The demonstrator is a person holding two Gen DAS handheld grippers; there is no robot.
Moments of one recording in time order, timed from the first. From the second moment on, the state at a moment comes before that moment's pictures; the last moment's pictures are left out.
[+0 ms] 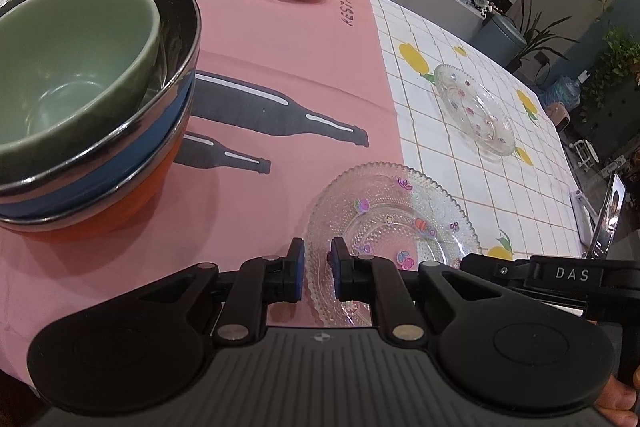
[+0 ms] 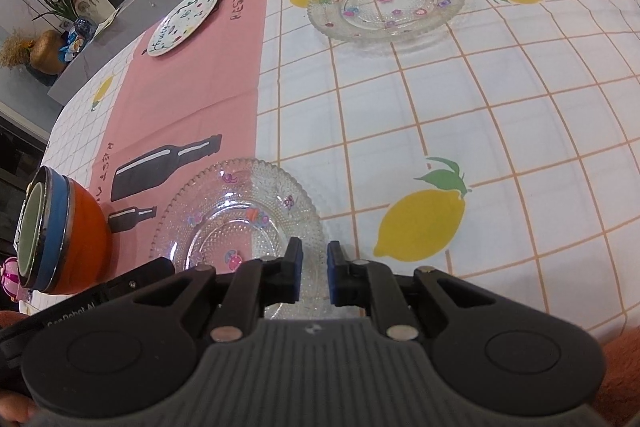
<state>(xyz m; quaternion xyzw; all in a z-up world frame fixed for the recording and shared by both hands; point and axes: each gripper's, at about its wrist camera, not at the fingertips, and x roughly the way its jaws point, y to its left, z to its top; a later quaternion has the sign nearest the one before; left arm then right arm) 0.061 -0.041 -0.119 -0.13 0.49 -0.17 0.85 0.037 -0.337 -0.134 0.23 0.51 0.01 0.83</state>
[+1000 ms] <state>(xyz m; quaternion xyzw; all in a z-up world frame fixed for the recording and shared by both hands) 0.065 -0.070 -0.086 -0.08 0.41 -0.15 0.89 0.038 -0.356 -0.117 0.28 0.45 -0.03 0.85</state>
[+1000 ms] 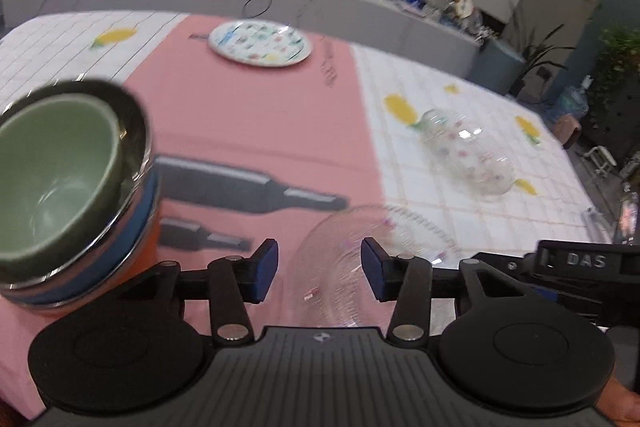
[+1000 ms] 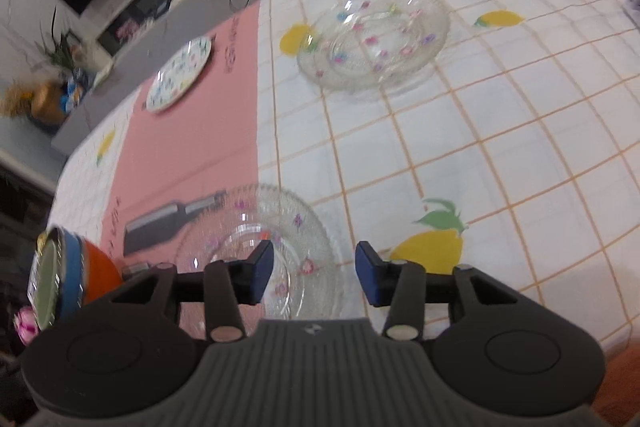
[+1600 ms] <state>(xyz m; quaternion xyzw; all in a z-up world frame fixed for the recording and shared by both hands) 0.115 -0.146 -0.048 -0.12 0.40 -0.22 0.88 0.092 -0.432 -0.098 0.31 0.39 -0.09 0.86</state>
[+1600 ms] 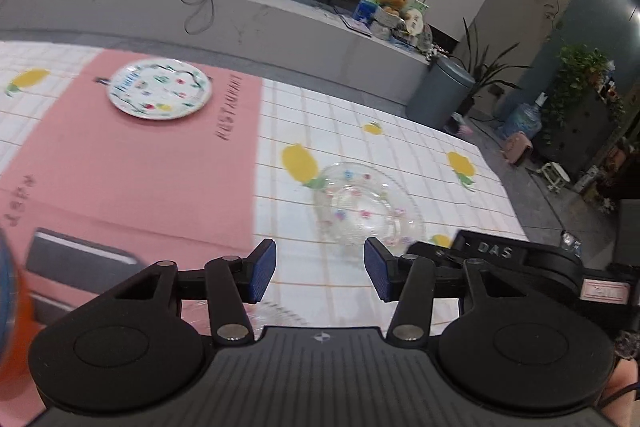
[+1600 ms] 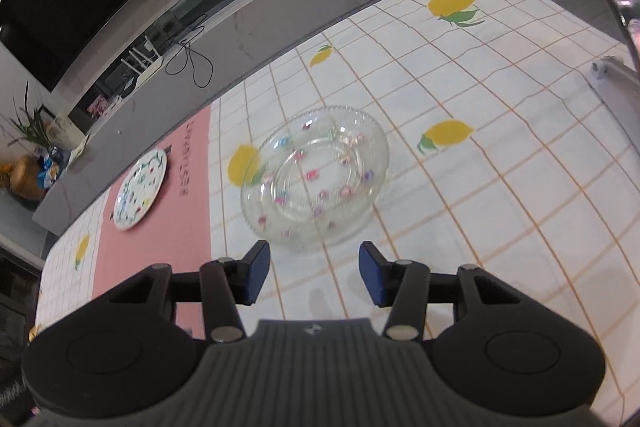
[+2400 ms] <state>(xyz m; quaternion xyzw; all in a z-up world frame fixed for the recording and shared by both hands) 0.229 -0.191 -0.118 -0.18 0.48 -0.19 0.84 0.168 -0.509 -0.131 0.36 0.42 -0.14 0.82</state>
